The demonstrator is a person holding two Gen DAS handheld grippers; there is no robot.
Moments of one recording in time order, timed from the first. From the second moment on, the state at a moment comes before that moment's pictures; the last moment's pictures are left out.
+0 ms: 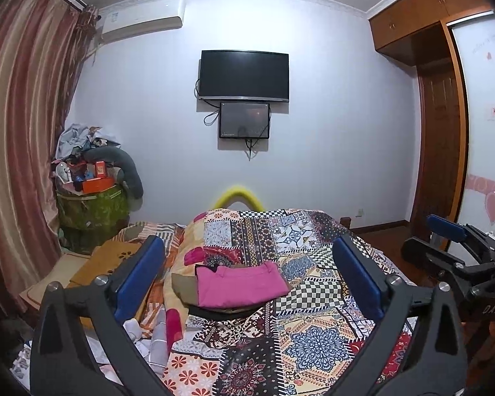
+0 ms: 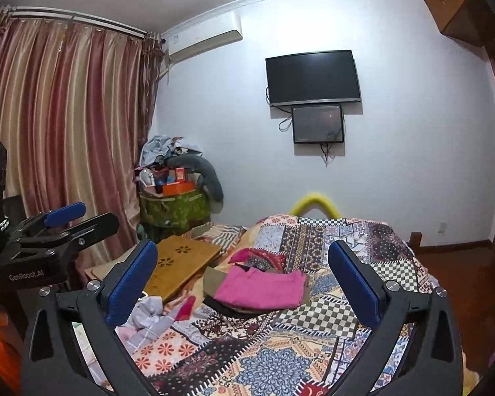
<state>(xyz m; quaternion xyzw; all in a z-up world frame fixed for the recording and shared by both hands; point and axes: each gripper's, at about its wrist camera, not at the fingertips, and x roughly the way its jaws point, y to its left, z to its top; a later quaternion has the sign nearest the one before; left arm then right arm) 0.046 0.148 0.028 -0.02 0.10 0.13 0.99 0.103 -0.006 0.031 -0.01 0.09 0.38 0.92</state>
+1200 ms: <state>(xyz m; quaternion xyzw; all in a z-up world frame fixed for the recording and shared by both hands) 0.053 0.153 0.018 -0.03 0.12 0.13 0.98 0.100 -0.013 0.029 -0.01 0.10 0.38 0.92</state>
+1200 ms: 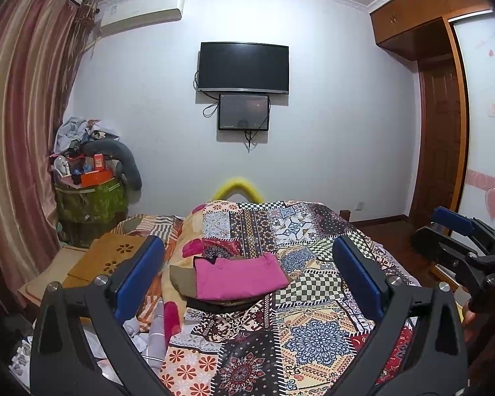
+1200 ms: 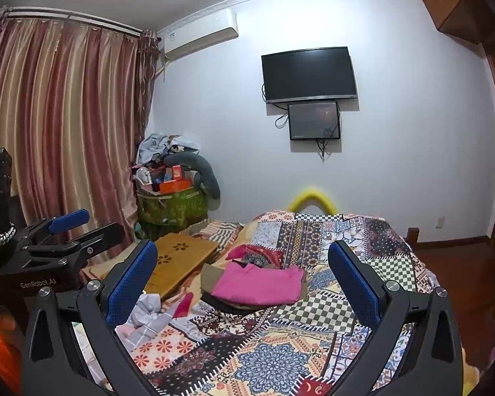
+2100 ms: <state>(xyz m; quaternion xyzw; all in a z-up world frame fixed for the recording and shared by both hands) 0.052 0.155 0.019 -0.04 0.12 0.10 0.99 0.098 -0.017 0.030 -0.01 0.11 0.37 0.92</state>
